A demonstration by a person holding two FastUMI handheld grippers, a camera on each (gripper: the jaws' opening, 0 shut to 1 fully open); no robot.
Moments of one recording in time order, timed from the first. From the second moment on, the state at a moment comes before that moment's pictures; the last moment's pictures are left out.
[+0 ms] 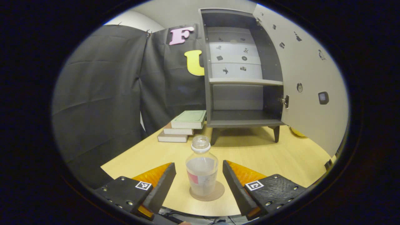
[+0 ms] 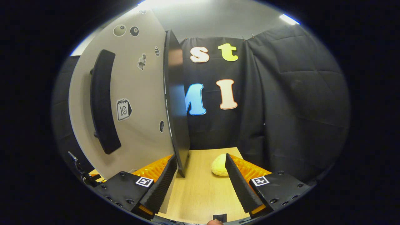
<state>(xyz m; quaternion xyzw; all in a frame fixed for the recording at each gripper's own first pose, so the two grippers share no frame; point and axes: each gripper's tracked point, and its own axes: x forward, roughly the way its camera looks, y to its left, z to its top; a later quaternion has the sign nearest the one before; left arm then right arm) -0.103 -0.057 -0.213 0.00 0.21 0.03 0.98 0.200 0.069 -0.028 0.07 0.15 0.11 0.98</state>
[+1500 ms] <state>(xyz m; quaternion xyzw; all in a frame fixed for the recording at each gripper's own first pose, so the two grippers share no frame) -0.023 0.068 -0.081 -0.01 0.08 -0.01 1.00 0.194 0.251 0.055 0.02 0.08 0.19 0.98</state>
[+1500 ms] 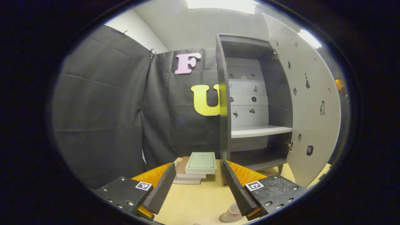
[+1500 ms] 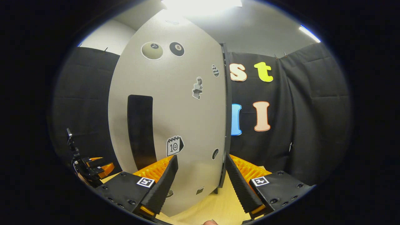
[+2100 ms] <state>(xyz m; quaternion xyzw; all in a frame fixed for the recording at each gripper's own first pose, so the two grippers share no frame) -0.035 0.151 -0.102 0.00 0.09 0.02 1.00 0.228 0.362 0.061 0.02 0.06 0.23 0.97</state>
